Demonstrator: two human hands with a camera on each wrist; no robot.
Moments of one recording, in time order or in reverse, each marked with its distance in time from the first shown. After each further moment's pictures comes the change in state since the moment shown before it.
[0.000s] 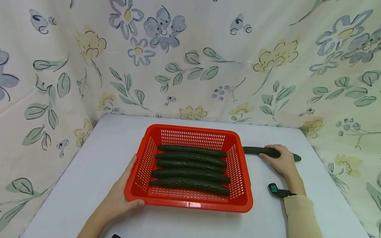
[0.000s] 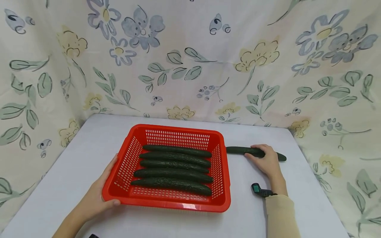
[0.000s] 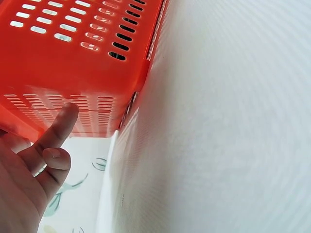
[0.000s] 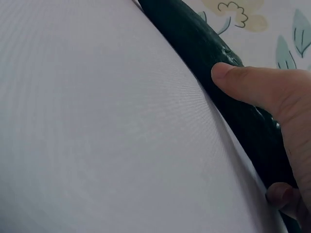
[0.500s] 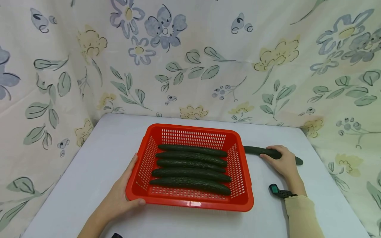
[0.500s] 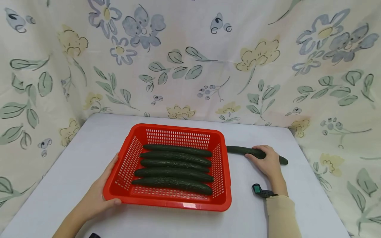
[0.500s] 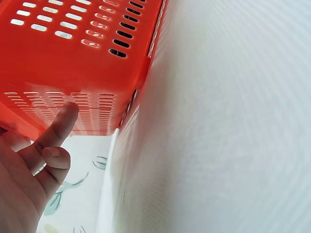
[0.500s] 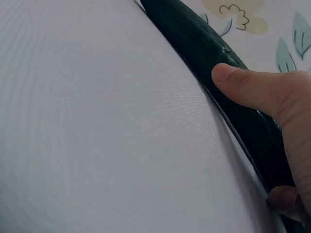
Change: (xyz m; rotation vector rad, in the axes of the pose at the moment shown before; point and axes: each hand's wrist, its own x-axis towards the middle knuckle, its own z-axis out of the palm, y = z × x) left_hand 0.000 -0.001 -0.001 0.001 -0.005 -0.008; right_hand -0.006 0.000 0.003 -0.024 0.060 -0.028
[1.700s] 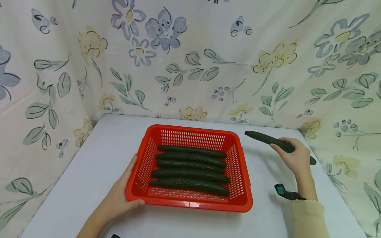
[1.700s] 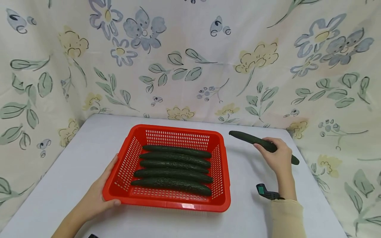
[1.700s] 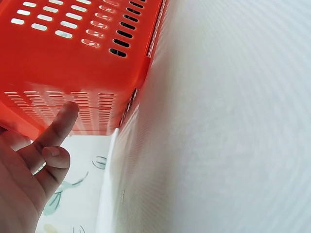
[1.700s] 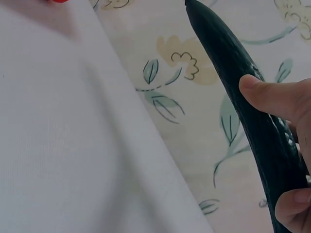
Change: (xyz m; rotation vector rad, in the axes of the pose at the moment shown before) left_hand 0.000 -0.001 0.000 -0.020 -0.001 0.004; right_hand 0.002 -0.048 -0.053 -0.011 0.209 0.043
